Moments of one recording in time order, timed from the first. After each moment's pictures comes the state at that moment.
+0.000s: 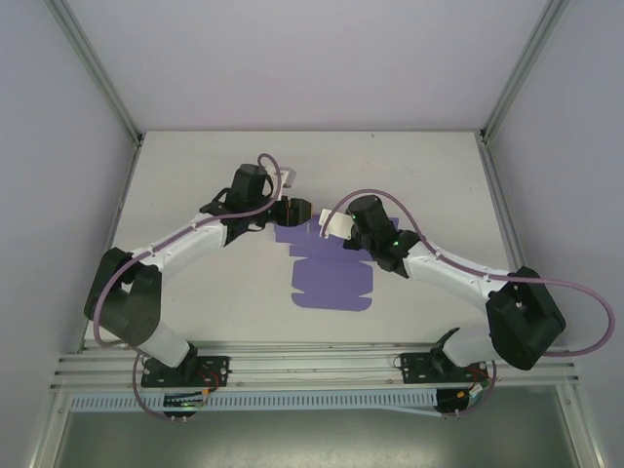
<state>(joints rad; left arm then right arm) -0.51 1.58 1.05 -0.12 0.47 -0.41 0.73 1.38 0.83 -0.08 0.25 -0.89</state>
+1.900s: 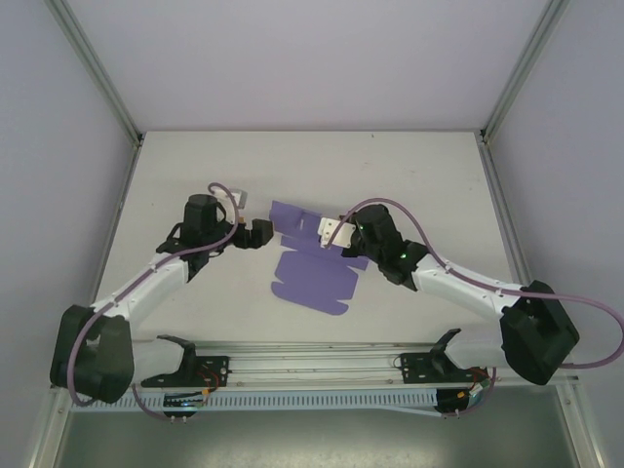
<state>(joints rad) -0.30 1.26 0.68 -0.05 0.38 -0.21 0.76 1.27 0.74 0.01 0.11 -0.89</state>
